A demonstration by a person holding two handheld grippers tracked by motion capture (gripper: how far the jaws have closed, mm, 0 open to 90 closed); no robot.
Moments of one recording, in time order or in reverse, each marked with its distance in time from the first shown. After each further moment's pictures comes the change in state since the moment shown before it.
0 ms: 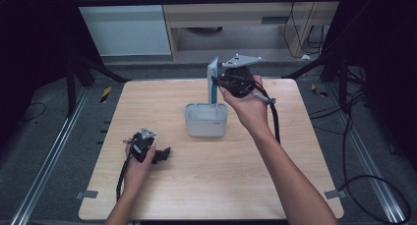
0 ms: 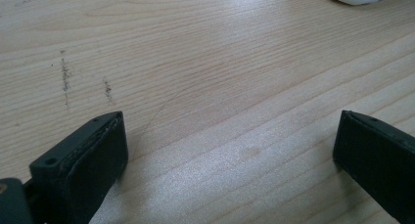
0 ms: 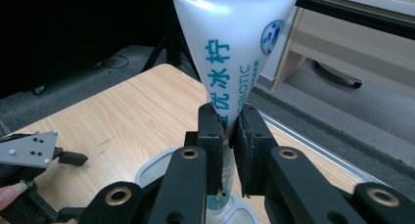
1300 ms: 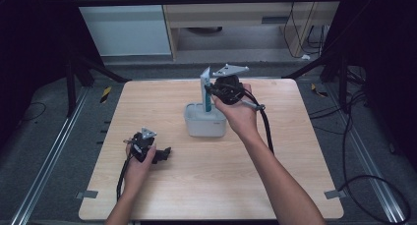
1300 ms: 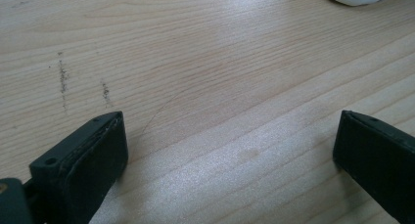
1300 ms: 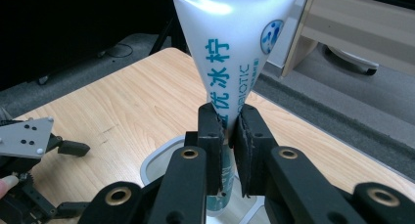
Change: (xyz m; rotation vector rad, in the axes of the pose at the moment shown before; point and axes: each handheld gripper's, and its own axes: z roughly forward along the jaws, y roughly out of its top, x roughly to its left) left arm -0.001 0.001 0.001 0.002 -0.002 0.002; right arm 0.011 -0.024 0.034 0.048 0.021 0.014
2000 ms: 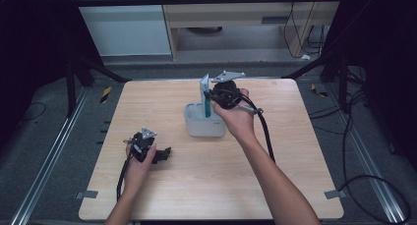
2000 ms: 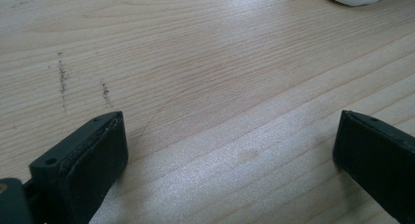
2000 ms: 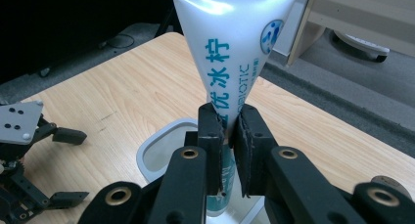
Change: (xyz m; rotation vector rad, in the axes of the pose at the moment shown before) left arm 0.000 0.000 0.000 0.003 -0.001 0.003; right arm 0.000 -0.019 0.018 0.037 0.011 0.013
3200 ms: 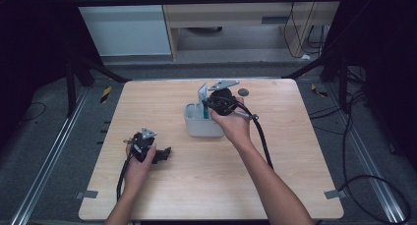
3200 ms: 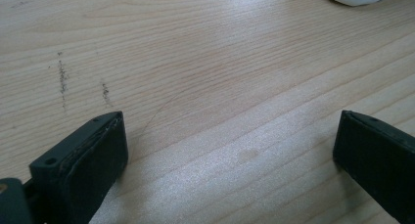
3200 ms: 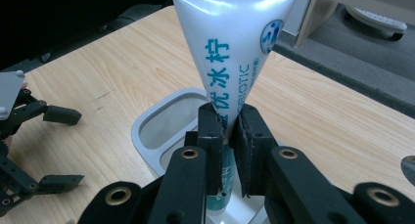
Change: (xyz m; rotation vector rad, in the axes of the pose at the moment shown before) left arm 0.000 0.000 0.000 0.000 0.001 0.002; right arm 0.003 -0.025 0.025 0.063 0.017 0.021
